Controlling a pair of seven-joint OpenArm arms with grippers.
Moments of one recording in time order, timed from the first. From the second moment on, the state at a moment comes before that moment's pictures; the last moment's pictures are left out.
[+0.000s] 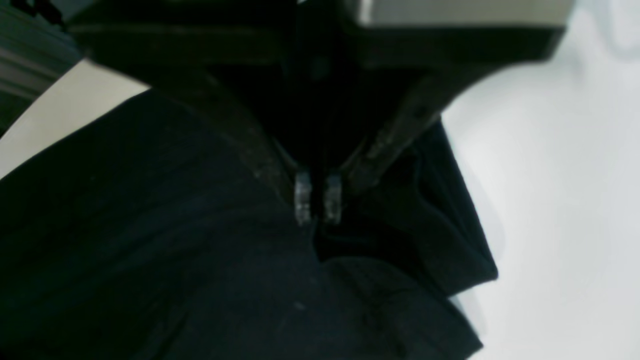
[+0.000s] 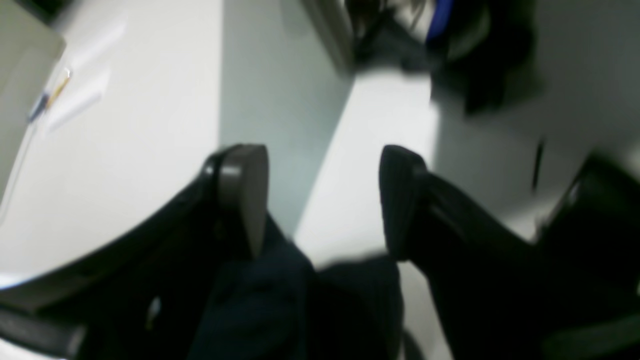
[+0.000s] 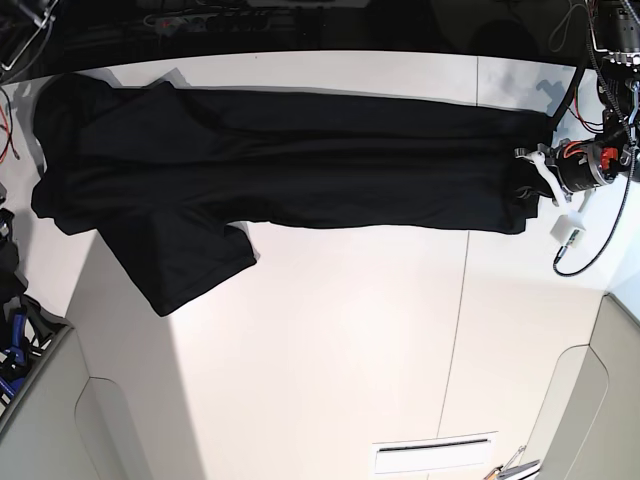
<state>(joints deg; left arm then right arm) 6.6 -31.9 -13.8 79.4 -48.1 -36.2 57.5 1.1 23.3 44.0 79.0 47.1 32.3 -48.9</state>
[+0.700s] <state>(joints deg) 6.6 -31.9 -13.8 79.4 -48.3 -36.2 55.8 15.4 17.0 12.5 53.6 30.9 32.3 -32.1</state>
